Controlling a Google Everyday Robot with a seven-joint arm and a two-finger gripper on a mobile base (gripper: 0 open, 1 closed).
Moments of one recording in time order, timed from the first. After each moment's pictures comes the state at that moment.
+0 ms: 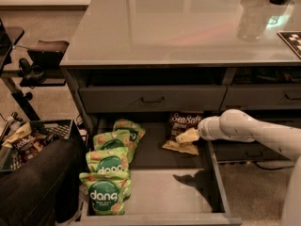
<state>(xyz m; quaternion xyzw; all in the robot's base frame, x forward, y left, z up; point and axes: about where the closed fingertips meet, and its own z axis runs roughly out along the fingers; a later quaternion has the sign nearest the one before) 0.666 -0.202 0.512 -0.26 0.90 0.12 0.33</state>
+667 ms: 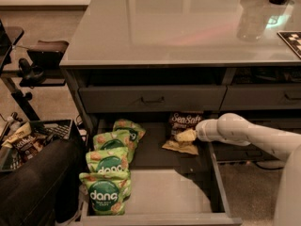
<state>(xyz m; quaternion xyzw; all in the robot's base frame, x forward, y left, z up) 0.680 -0.199 0.488 -0.23 0.90 0.14 0.34</state>
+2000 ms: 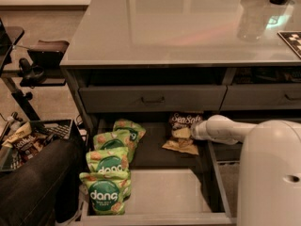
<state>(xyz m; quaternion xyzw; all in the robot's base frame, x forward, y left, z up) 0.722 -0.205 0.430 -0.14 0.93 0.12 0.33</state>
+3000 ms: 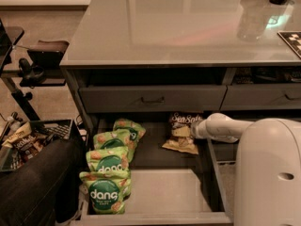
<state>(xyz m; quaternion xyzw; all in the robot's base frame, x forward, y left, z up) 0.727 -0.205 0.433 -0.13 0.93 0.12 0.32</state>
